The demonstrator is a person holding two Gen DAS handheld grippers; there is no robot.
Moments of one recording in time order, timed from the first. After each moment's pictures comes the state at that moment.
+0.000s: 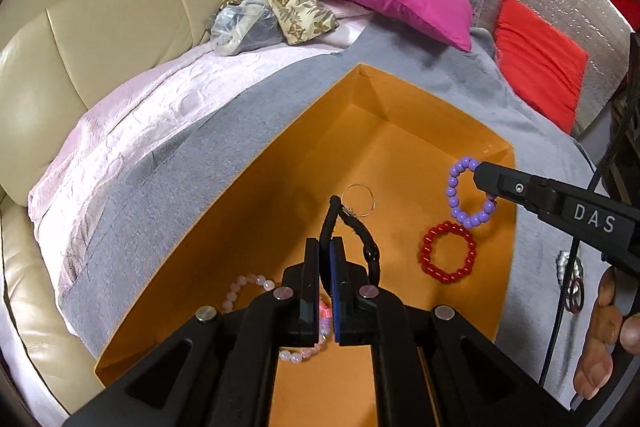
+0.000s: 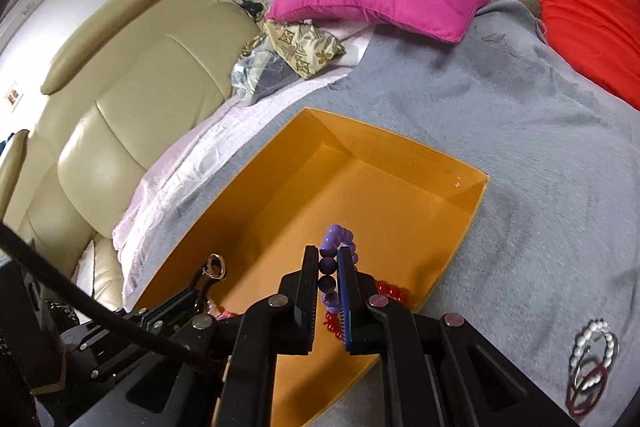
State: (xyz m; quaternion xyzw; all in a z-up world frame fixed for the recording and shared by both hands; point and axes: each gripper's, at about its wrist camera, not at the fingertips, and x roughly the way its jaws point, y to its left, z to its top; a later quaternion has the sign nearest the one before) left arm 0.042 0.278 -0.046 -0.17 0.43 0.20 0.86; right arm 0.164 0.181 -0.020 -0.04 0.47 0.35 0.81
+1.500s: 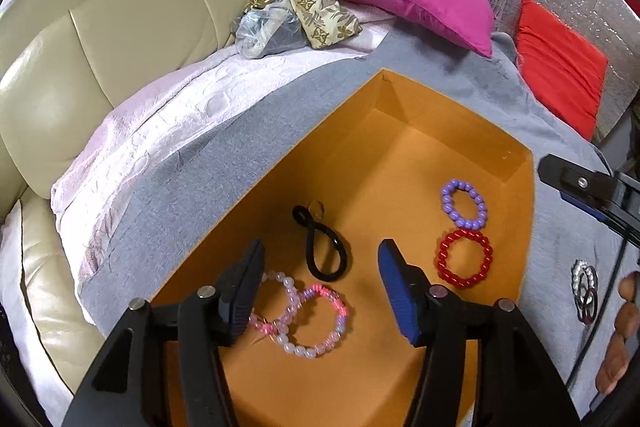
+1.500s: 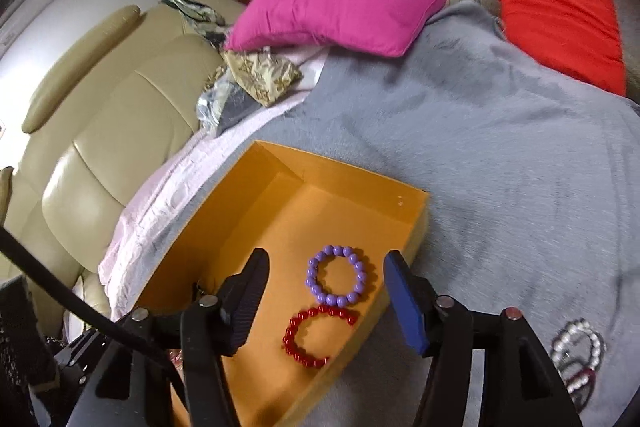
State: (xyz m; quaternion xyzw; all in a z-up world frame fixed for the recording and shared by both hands) left arm 0.030 0.269 -0.036 -0.16 0.43 0.24 0.85; right arm 0.174 0.137 -0.007 0.01 0.44 0.31 0.84
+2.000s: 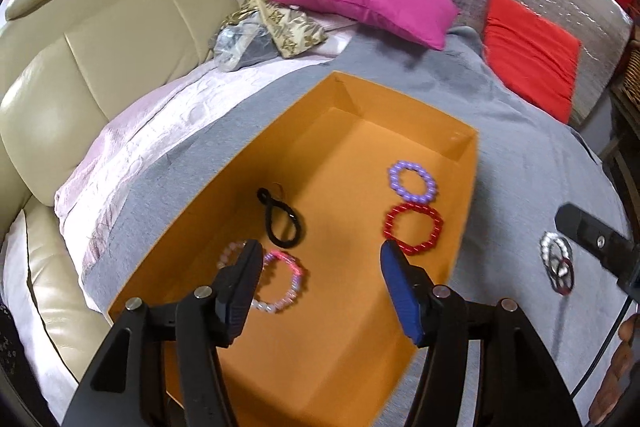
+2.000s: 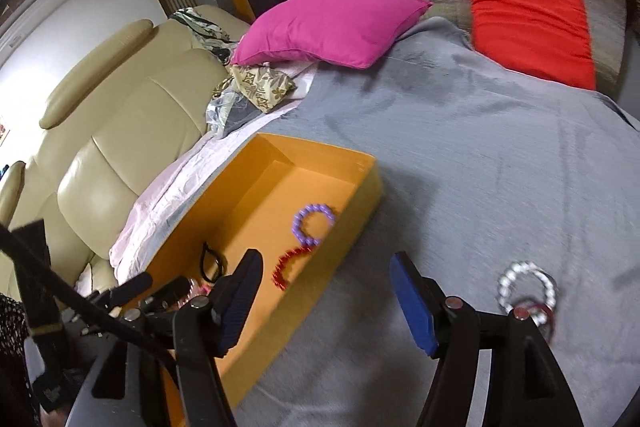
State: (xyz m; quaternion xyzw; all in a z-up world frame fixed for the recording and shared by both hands) left arm 0.014 0.218 -0.013 -0.14 0.43 0.21 0.87; right arm 0.115 0.063 0.010 0.01 0.42 0.30 0.86
